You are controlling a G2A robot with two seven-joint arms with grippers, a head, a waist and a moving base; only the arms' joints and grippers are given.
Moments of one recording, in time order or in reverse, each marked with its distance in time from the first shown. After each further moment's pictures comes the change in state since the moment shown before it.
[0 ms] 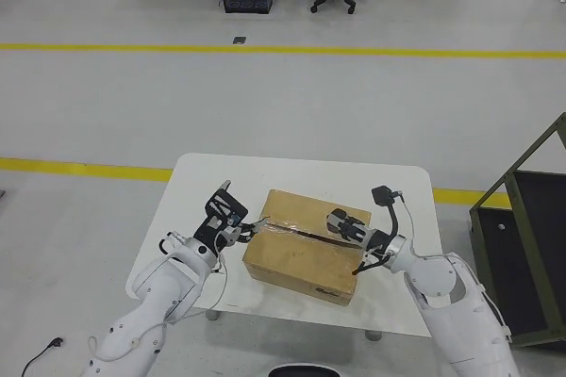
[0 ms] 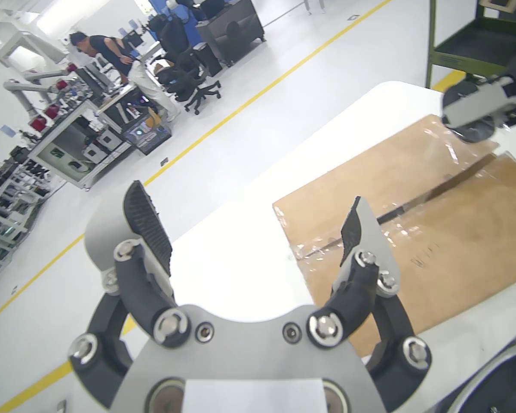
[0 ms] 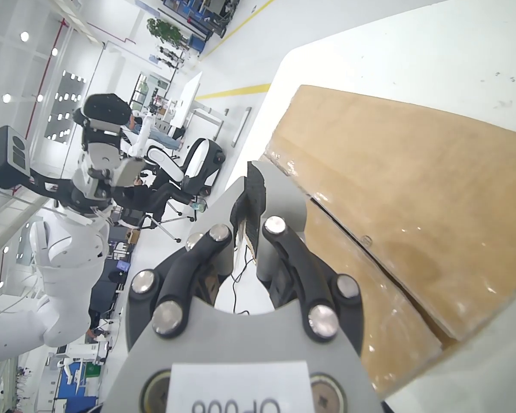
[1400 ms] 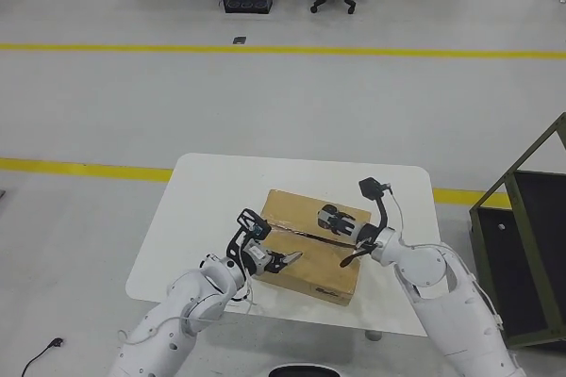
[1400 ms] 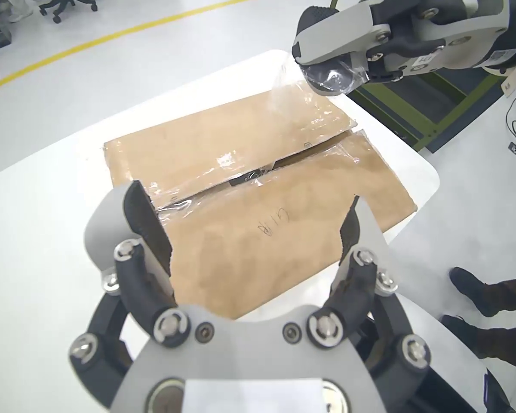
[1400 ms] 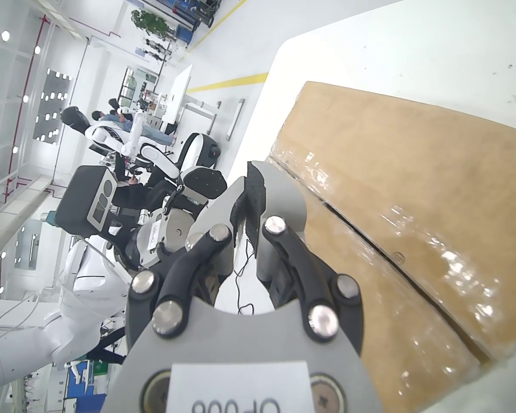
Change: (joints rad) left arm -0.027 -0.053 0.142 0.158 -0.440 -0.060 -0.120; right arm 0.057 -0.004 -0.060 -0.021 -0.009 0.130 0.017
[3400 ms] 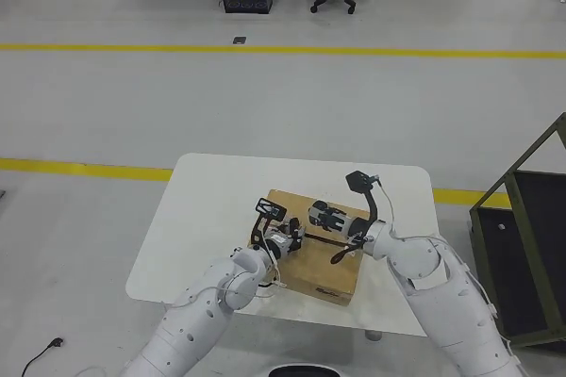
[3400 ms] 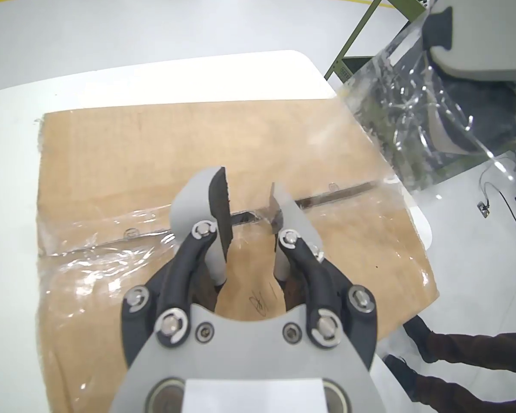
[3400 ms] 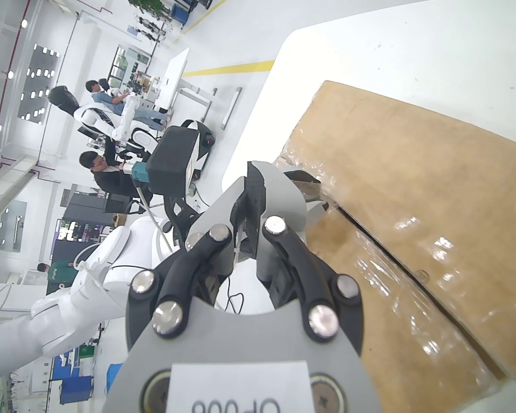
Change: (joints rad) left arm -0.212 -0.158 0.166 0.350 -0.191 0.154 0.071; right arm 0.063 -0.002 -0.055 -0.012 -0.032 0.047 0.029
